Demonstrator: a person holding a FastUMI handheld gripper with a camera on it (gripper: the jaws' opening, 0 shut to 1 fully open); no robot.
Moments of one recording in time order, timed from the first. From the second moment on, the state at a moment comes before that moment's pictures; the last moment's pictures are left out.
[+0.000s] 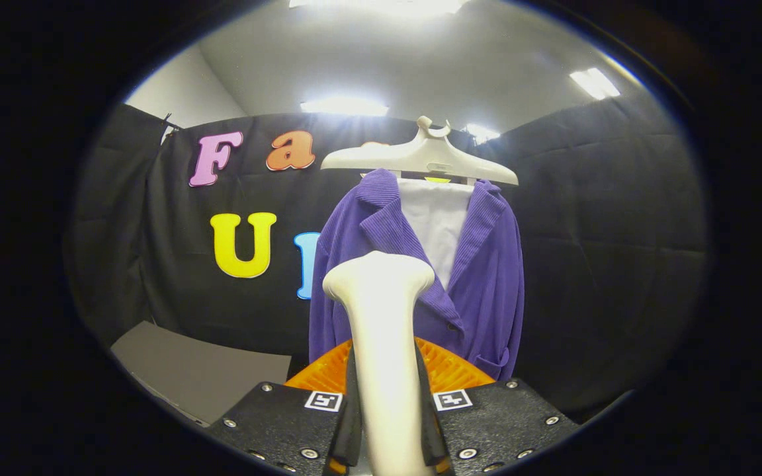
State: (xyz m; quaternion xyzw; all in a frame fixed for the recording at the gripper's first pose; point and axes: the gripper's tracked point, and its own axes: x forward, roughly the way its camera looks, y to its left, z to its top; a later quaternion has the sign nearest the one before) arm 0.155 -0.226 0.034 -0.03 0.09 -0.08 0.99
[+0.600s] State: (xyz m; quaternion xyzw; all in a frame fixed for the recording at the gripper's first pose) arm 0.195 -0.231 -0.001 -0.02 0.10 -0.09 0.99
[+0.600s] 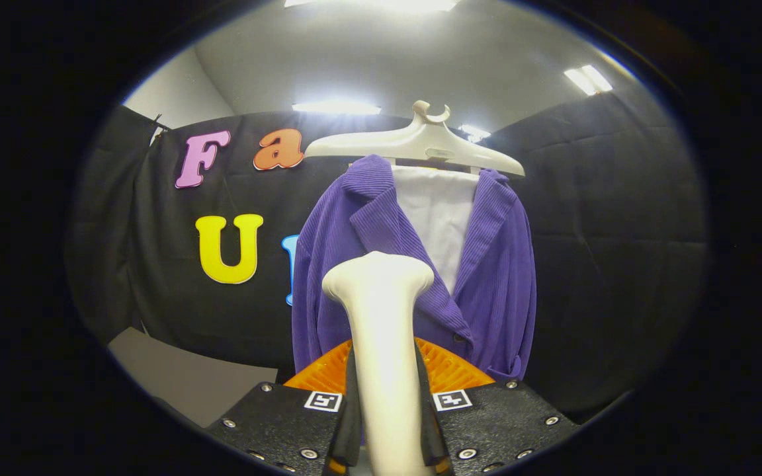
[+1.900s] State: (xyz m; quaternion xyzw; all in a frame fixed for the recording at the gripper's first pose) arm 0.147 -0.241 -0.193 0.02 0.28 -0.09 0.96
